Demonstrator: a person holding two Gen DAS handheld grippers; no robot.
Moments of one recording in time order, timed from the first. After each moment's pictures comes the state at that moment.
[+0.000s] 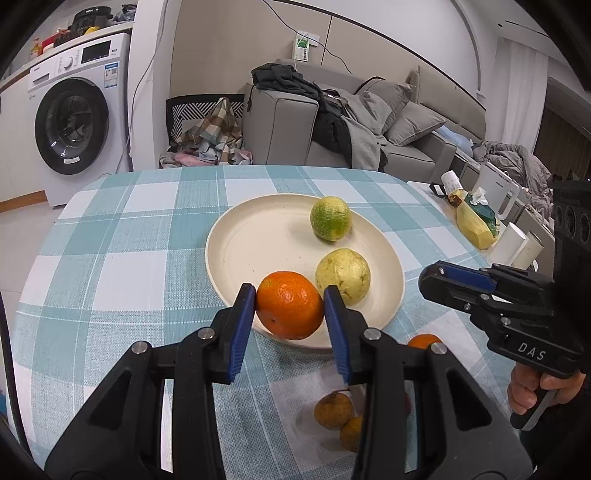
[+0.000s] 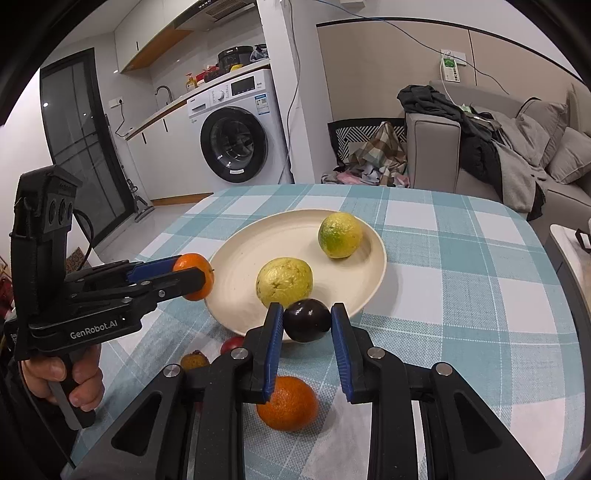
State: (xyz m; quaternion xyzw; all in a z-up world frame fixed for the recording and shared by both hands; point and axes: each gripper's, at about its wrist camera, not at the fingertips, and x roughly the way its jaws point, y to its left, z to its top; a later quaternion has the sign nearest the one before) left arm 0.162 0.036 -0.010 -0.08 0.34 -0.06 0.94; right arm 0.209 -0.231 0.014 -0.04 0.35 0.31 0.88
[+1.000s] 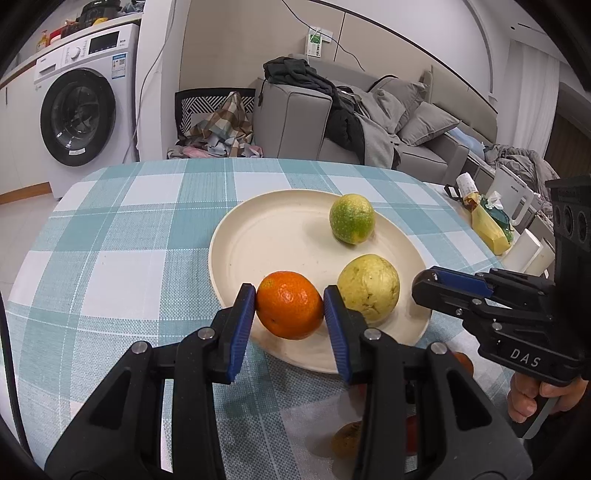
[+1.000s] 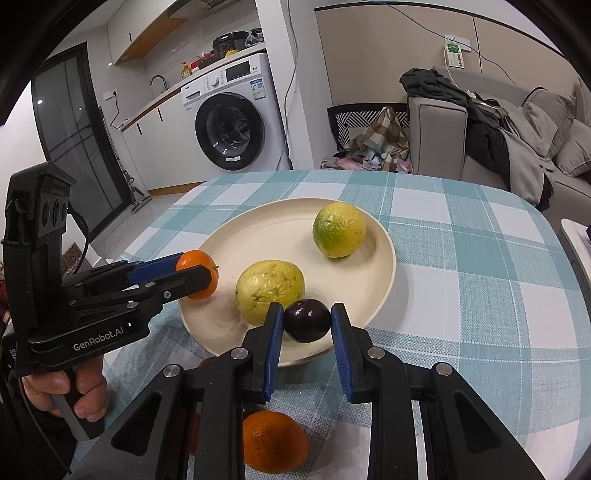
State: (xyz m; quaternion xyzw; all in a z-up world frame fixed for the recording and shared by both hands) left arm 0.193 0.041 -0.034 -0.09 0.35 -0.04 0.93; right arm 0.242 -0.215 -0.003 -0.04 0.38 0.31 0.87
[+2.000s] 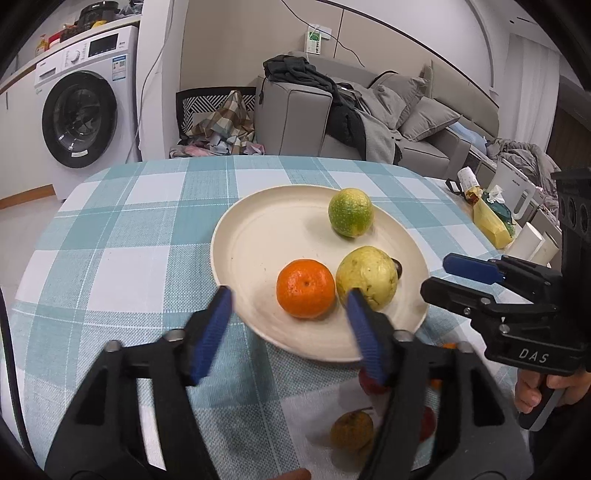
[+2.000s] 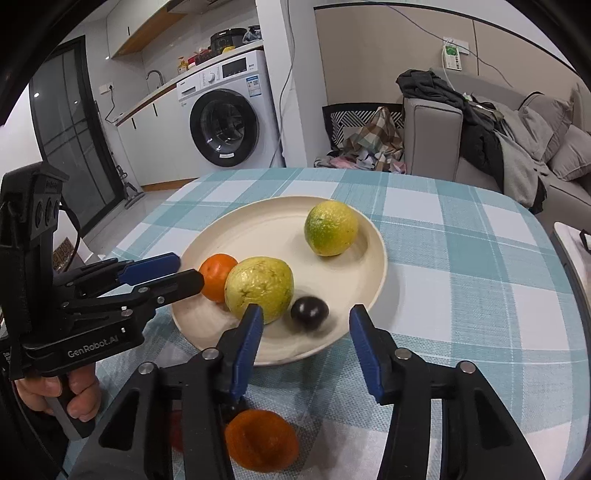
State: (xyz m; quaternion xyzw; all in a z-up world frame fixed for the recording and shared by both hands) left arm 0.184 0.042 -0.029 -0.08 0.35 -0.03 0.93; right arm 0.239 -0.219 -0.002 -0.06 0.38 0.29 0.88
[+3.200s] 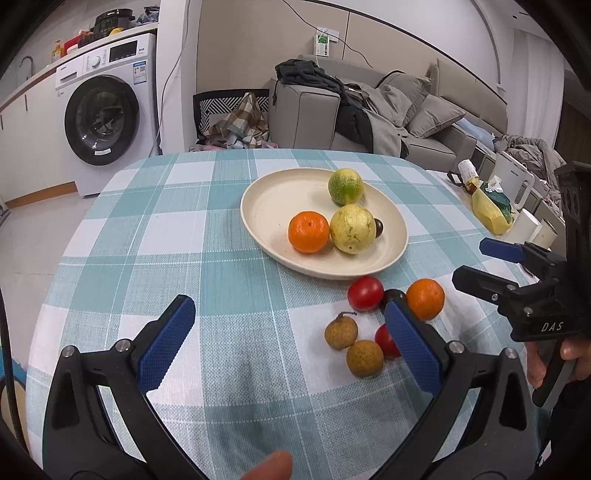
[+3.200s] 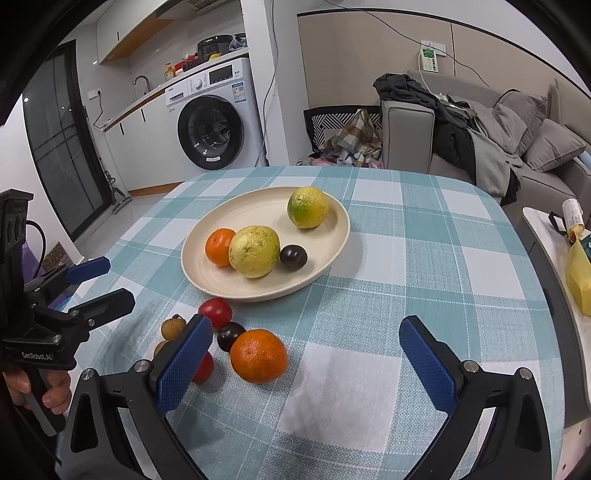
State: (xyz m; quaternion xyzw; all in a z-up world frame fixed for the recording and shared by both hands) left arm 0.087 0.031 -0.008 -0.06 0.35 0.00 0.93; right arm 0.187 -0.256 0.010 -0.06 0.37 0.26 0.89
